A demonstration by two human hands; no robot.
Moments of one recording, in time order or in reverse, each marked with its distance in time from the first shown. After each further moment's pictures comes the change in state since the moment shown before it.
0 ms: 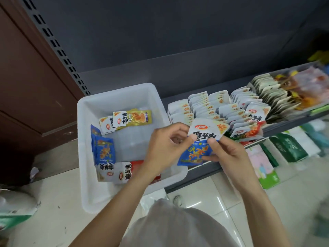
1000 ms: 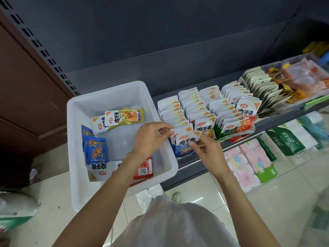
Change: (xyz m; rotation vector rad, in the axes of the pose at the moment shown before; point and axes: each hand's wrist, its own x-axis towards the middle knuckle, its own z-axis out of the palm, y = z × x) left_hand 0.029 -0.068 -0.001 0.490 -0.064 -0.023; right_hand 0.042 0.078 -0.020 -0.687 -0.011 -0.245
